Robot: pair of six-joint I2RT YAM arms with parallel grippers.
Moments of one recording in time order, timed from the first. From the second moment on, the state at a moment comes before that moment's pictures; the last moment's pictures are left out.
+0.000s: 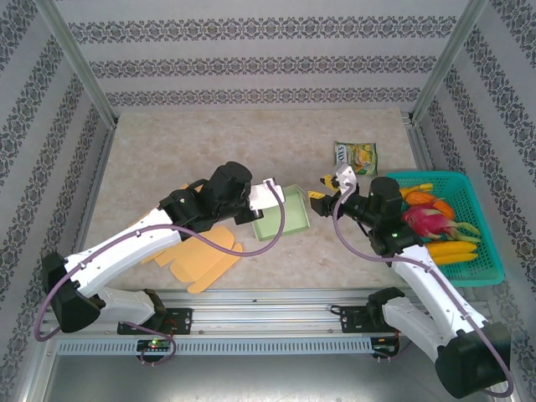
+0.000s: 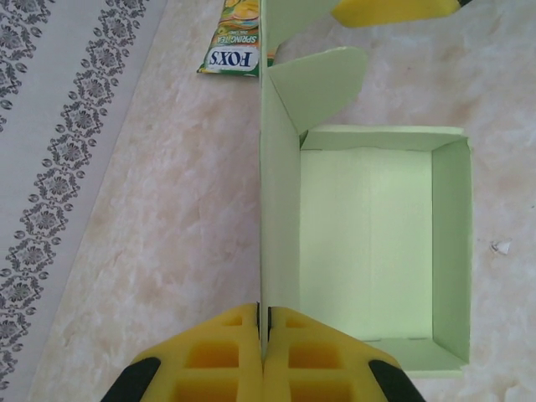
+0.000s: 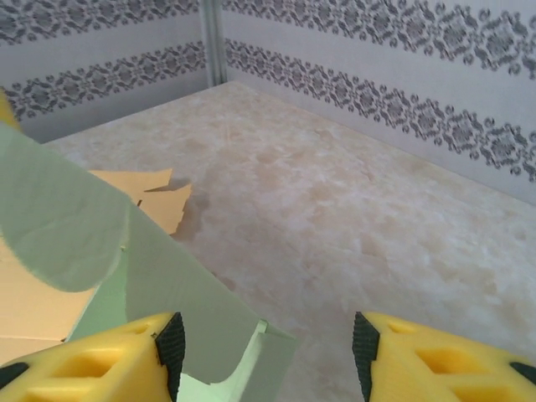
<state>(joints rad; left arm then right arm) -0.85 1.30 1.25 -0.61 -0.11 0.62 0.28 0.88 0.60 0.02 -0.55 -0.14</state>
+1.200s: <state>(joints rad) -0.83 1.16 1.08 -0.53 0.08 0.85 0.35 1.00 0.58 -0.03 -0.92 -0.60</state>
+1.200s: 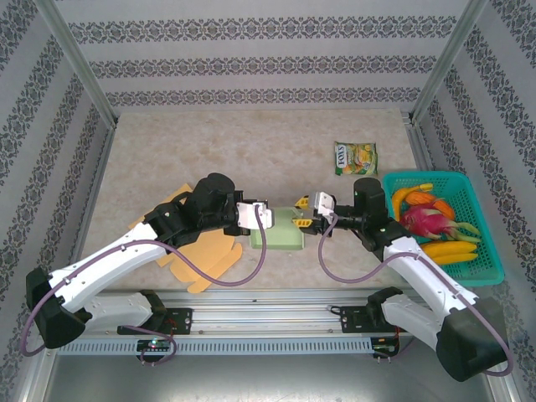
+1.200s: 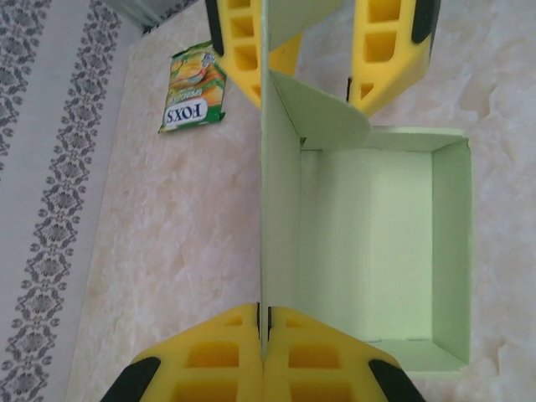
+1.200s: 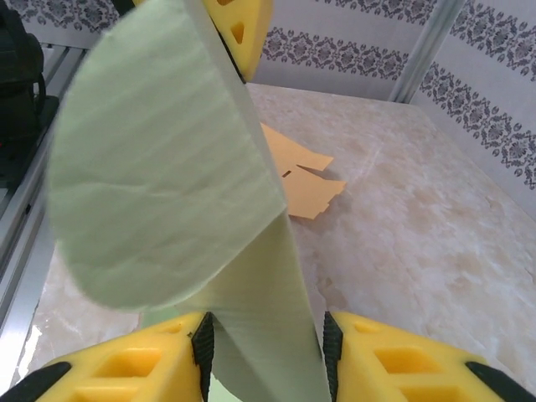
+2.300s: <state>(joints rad) -0.83 1.03 0.98 -0.30 -0.04 0.52 0.38 1.02 0.63 -0.10 -0.82 -0.70</state>
